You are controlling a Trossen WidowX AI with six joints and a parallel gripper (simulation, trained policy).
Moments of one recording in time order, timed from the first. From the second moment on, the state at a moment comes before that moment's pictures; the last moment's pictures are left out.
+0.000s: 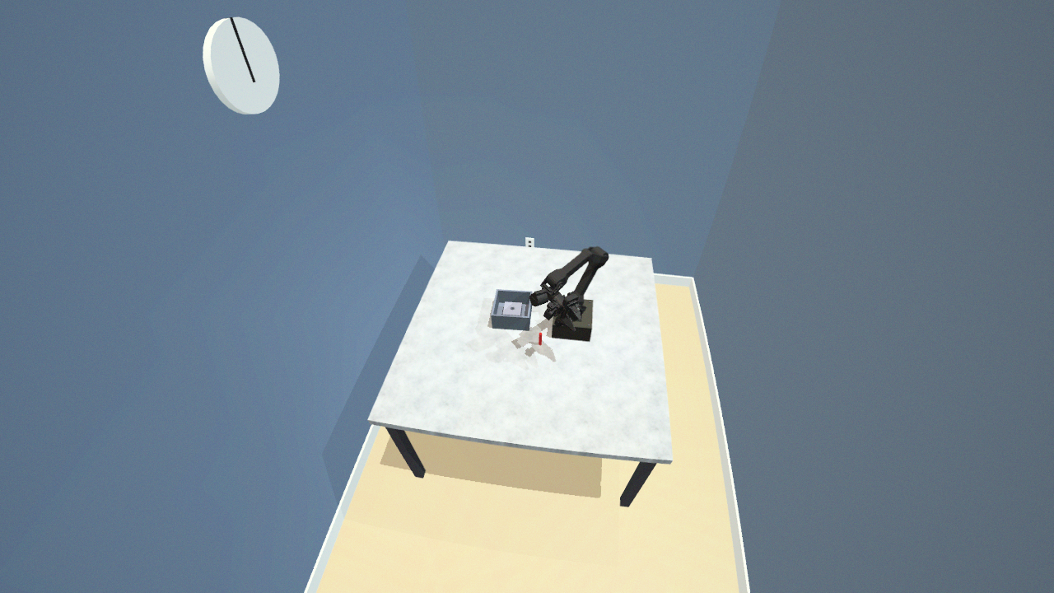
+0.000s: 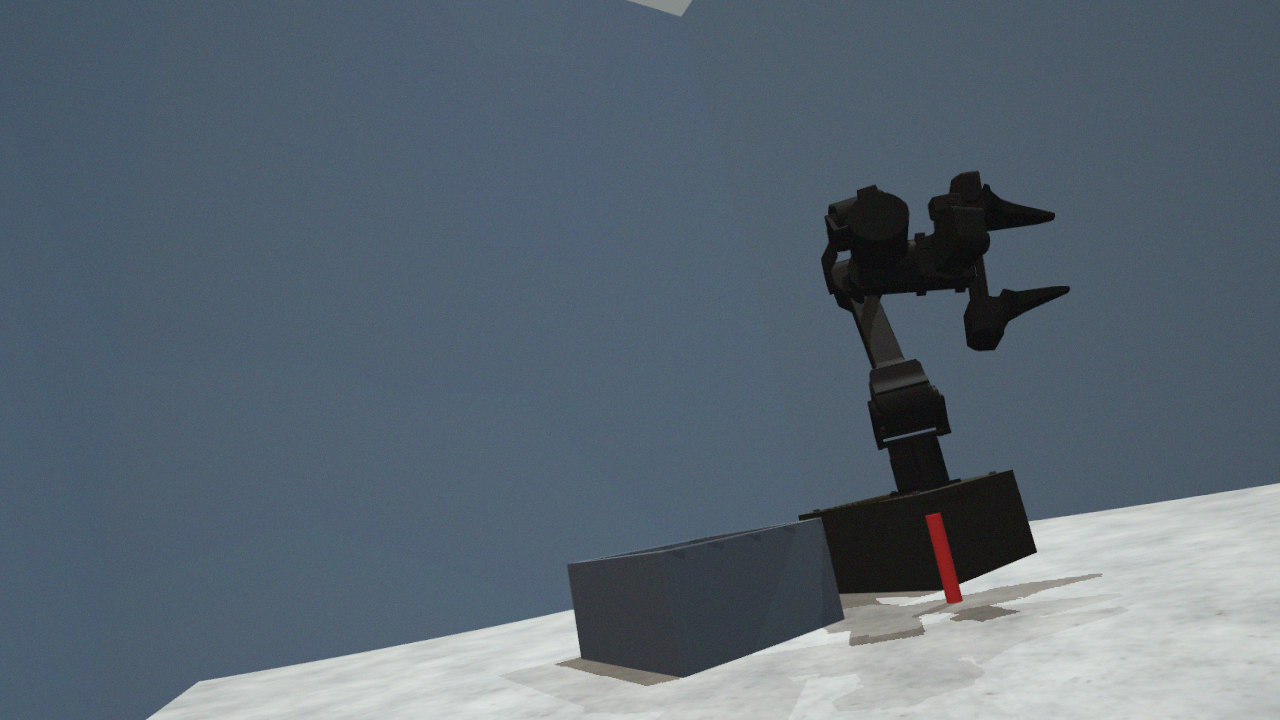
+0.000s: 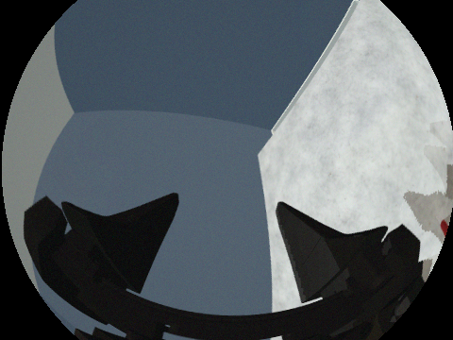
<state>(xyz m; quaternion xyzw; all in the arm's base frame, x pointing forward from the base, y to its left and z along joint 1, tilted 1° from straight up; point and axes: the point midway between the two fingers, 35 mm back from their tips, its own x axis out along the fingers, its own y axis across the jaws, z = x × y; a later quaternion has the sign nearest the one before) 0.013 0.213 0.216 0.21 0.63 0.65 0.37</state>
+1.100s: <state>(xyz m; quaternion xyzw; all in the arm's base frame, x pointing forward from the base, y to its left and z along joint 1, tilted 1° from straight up) 0.077 0.179 0.147 0.23 0.79 0.20 0.53</state>
